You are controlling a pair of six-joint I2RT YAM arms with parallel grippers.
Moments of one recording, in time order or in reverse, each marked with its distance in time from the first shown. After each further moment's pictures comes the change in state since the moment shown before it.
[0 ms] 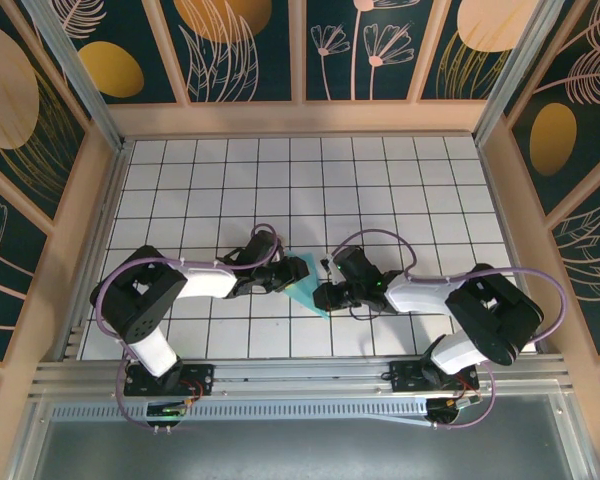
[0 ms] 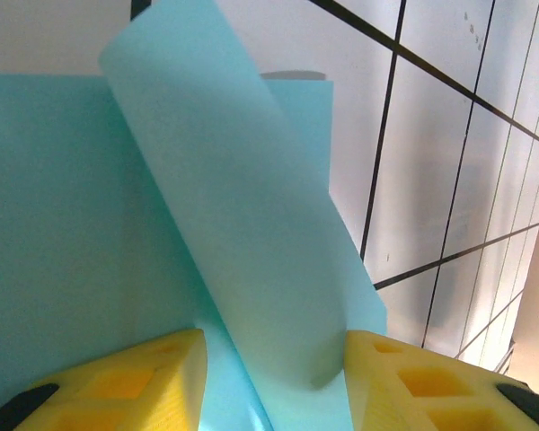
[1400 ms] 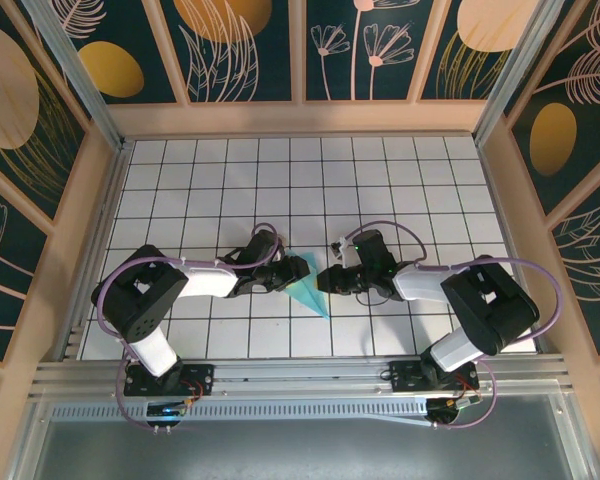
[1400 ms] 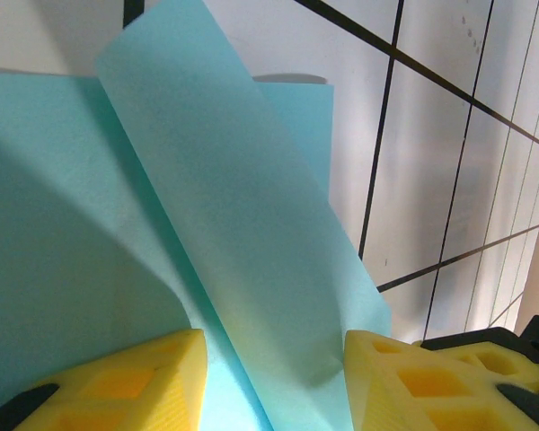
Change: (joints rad) left arm 0.000 0.005 0.004 0.001 -0.003 0.000; right arm -0.200 0.057 -0.002 0.145 -0.289 0.026
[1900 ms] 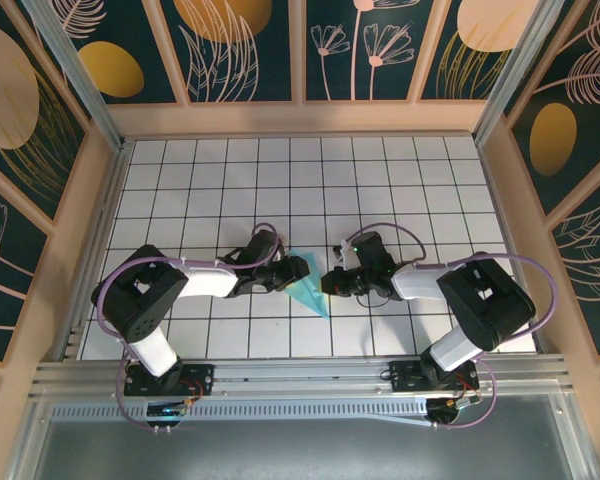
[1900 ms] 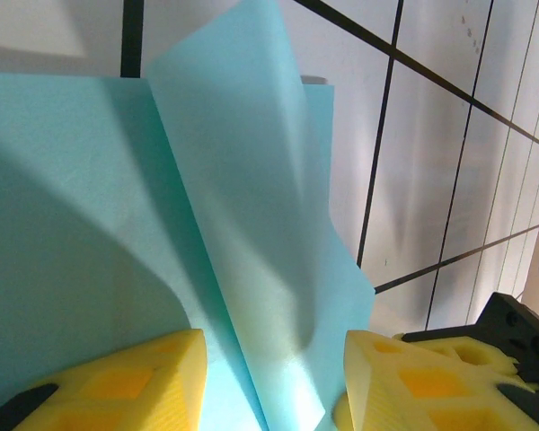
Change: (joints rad) left arm 0.000 0.000 0.000 0.000 0.000 0.000; right arm 0.000 0.030 0.000 -0.031 0.055 -0.007
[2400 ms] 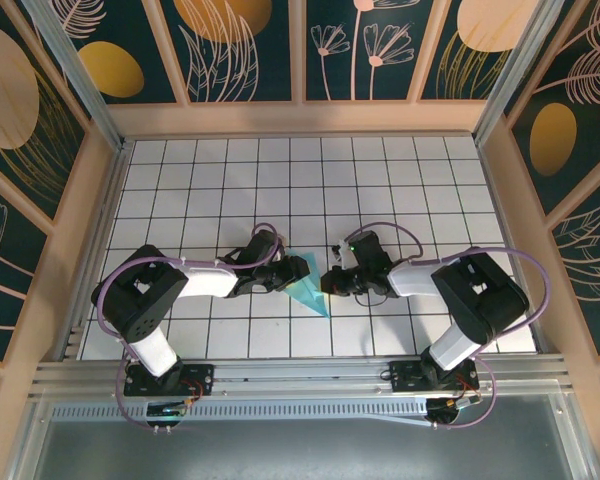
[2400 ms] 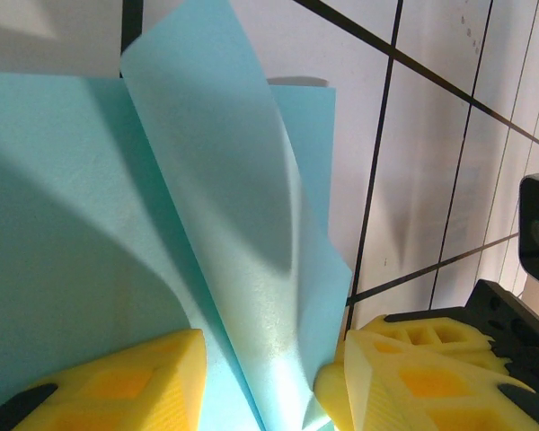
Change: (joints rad) left arm 0.000 0.000 0.000 0.000 0.000 0.000; right arm 0.010 0.043 0.029 -0.019 0.030 -0.003
